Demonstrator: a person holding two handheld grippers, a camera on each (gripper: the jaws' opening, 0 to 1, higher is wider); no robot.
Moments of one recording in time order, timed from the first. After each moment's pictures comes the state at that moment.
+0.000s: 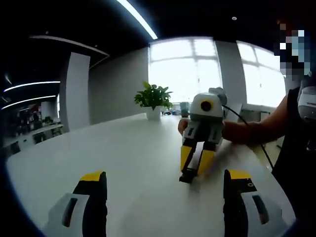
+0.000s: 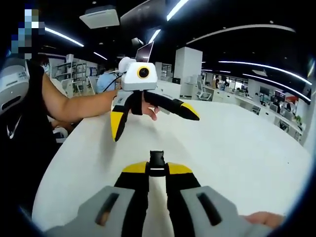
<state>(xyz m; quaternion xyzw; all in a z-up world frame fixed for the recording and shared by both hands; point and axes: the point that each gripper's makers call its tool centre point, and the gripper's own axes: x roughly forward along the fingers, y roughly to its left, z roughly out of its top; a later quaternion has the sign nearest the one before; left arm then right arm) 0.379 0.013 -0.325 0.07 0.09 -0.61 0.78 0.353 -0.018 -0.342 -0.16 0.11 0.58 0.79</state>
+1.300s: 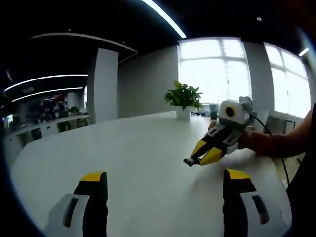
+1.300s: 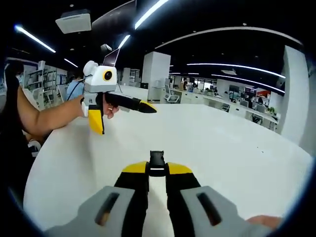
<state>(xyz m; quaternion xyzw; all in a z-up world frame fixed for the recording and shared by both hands) 0.421 0.039 -0.316 0.06 0.13 -0.49 0.86 0.405 -0.054 -0.327 -0.13 0.10 0.45 0.88</state>
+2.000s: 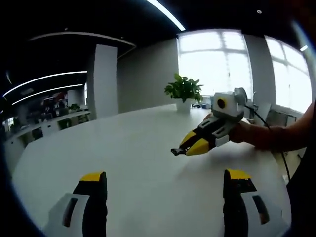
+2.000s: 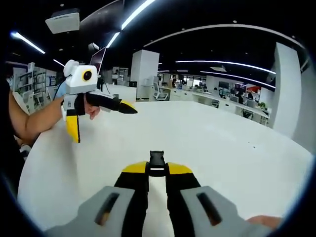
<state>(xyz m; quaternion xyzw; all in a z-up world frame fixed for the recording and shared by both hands) 0.409 0.030 -0.321 0.06 0.15 -0.50 0.85 0.435 -0.065 -0.328 -0.13 0.11 0.41 0.90</state>
